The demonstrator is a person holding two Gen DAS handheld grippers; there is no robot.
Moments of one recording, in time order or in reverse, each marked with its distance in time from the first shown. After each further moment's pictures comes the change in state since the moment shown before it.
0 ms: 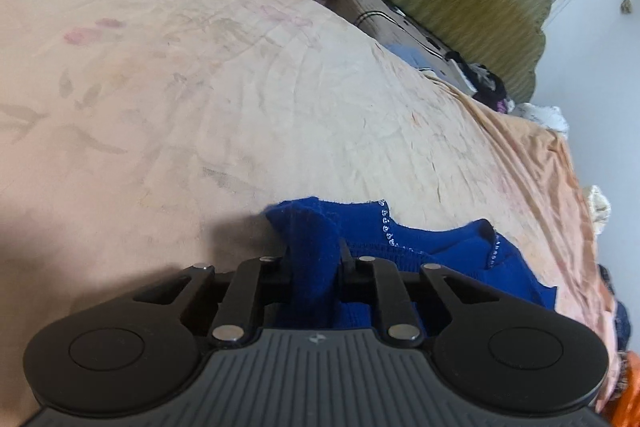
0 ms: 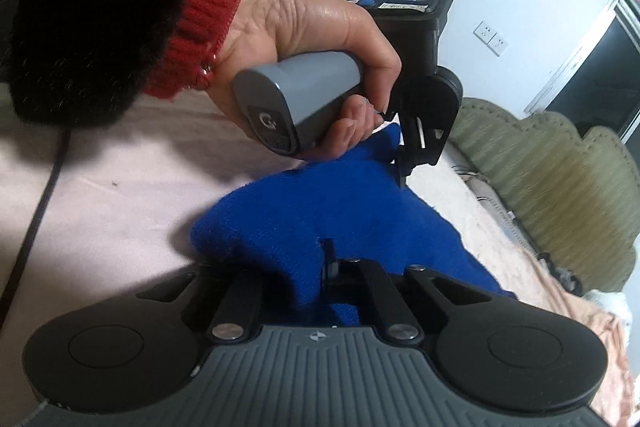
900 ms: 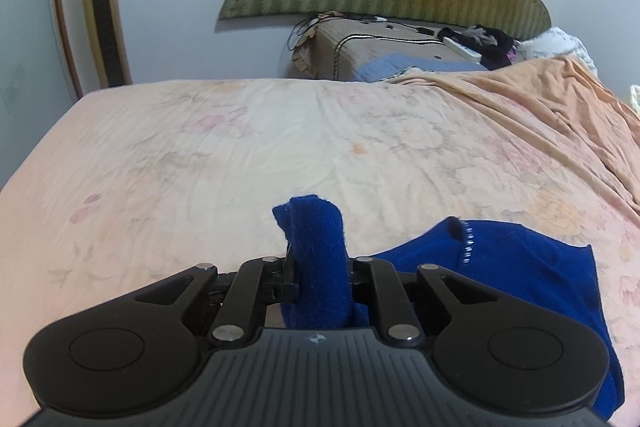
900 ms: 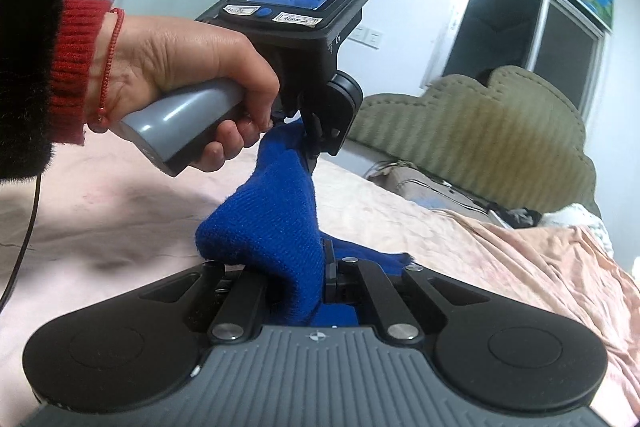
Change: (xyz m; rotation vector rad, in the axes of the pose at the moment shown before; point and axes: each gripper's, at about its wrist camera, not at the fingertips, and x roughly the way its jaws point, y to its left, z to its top) left arm -0.018 -0.178 -0.008 0.403 -0.109 0.299; right arm -0.088 -0.111 -0.068 0.355 -0.144 -0.187
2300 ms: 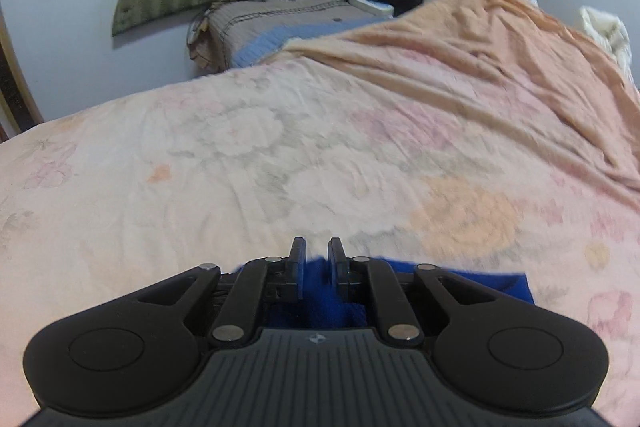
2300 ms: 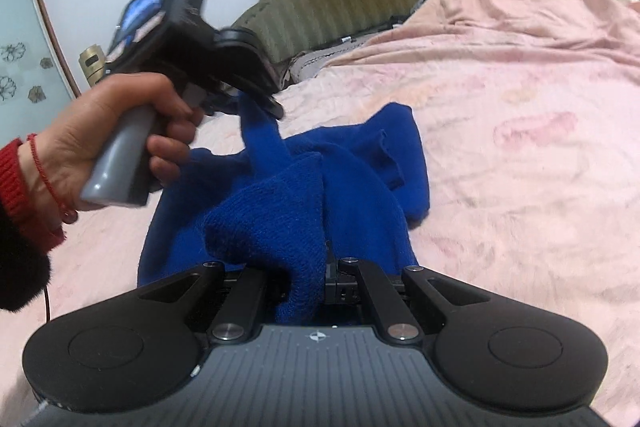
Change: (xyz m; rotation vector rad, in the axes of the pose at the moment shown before) left arm 0.093 -0.182 0.028 0.171 0.058 -0.093; right arm 0.025 -0.176 -0.133 0.833 0.192 -0.005
